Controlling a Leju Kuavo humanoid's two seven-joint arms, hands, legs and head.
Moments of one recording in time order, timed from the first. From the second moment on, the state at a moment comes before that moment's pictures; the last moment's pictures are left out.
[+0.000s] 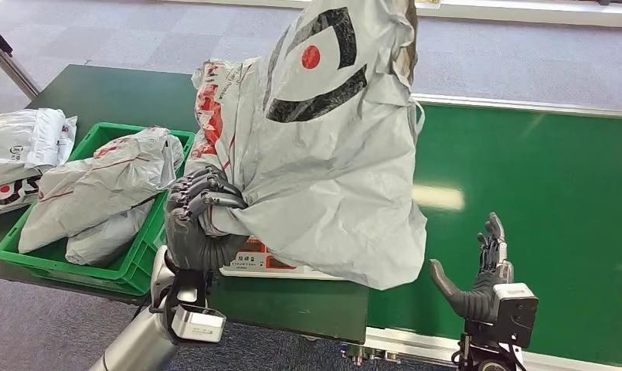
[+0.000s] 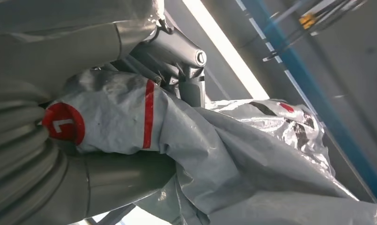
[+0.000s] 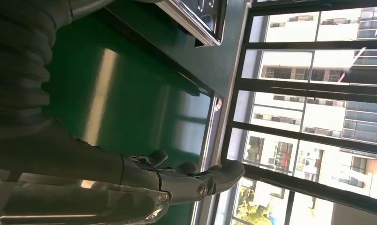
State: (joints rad) left arm -0.32 0.07 -0.53 -1.63 -0.50 0.56 -0.70; right arm -0.01 0.08 -0.02 -1.46 0.13 0.00 -0.50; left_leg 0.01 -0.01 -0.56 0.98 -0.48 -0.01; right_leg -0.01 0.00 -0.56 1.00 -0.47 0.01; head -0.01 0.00
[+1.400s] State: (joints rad) left arm -0.10 -0.03 0.38 -1.66 -0.57 0.54 -0.49; right arm 0.10 0.14 -0.08 -1.57 0.20 -0.01 -0.48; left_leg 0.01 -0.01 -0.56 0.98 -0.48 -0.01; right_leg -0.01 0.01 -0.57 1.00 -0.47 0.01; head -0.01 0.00
